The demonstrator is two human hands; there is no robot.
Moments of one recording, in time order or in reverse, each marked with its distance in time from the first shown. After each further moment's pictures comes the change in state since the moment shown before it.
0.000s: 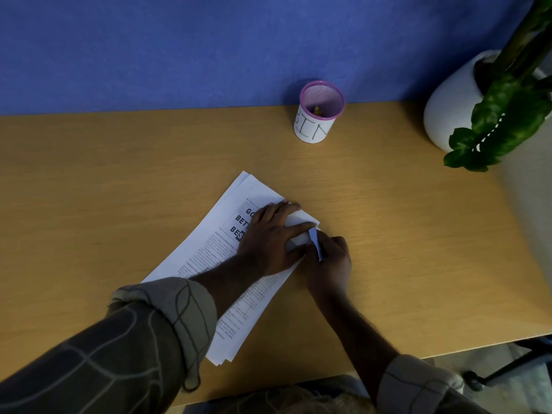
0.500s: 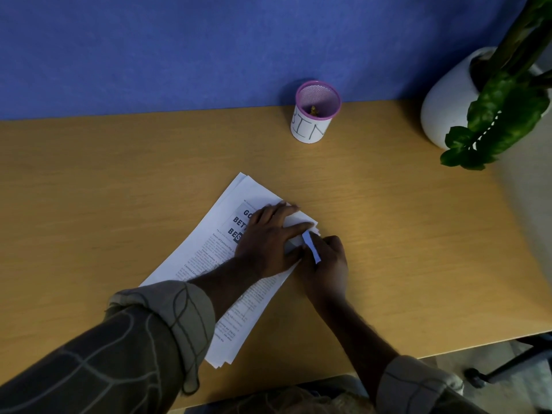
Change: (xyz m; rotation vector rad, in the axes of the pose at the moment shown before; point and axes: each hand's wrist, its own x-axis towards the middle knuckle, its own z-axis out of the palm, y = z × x) left_hand 0.000 0.001 -0.002 0.015 -0.058 -0.007; right_hand -0.003 0.006 0.000 -0.104 -0.038 -0.136
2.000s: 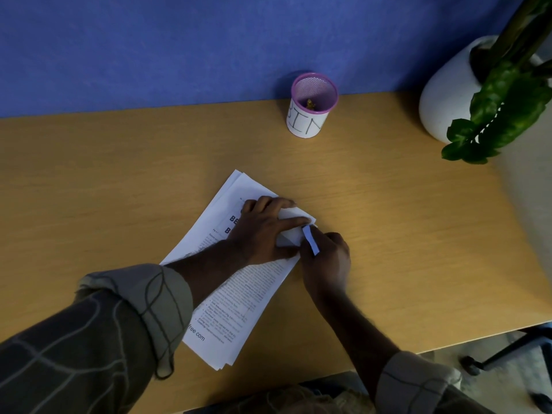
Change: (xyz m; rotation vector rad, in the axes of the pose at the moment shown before) left_hand 0.013 -0.018 -0.015 0.025 -0.085 0.090; right_hand 0.008 -0.013 -0.003 -0.120 0.001 0.078
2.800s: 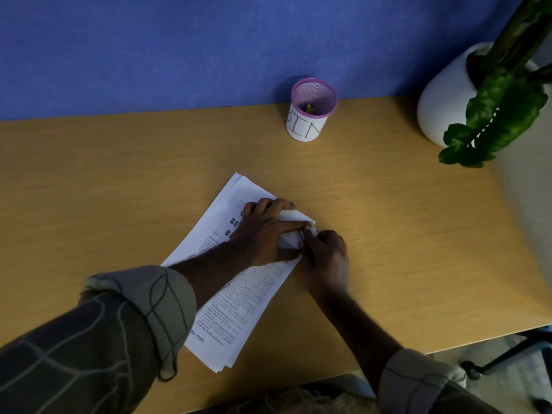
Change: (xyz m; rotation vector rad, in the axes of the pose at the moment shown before) left_hand 0.002 0.006 -0.003 -0.025 0.004 -0.038; right_hand 0.005 0.018 0.001 -0.071 0.035 -0.311
